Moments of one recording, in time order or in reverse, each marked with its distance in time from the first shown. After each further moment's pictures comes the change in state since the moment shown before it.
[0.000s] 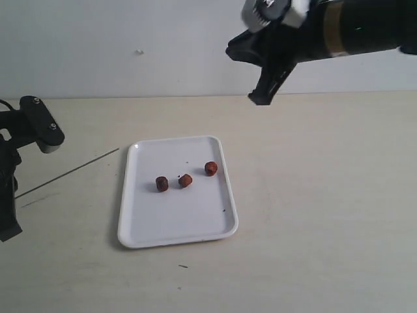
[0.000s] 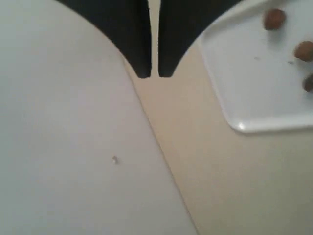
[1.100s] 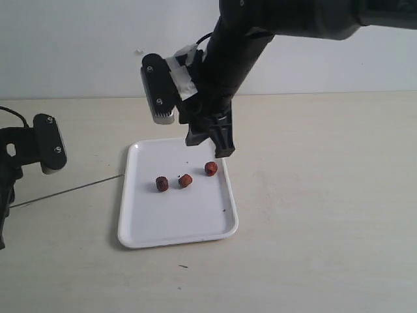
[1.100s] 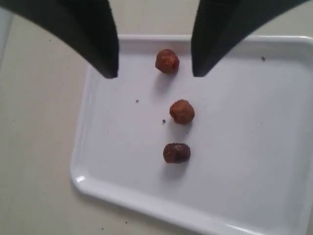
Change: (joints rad) left arm 0.000 0.041 0.028 0.067 -0.031 0.165; right arm 0.278 0.347 -0.497 1.901 1.308 -2.266
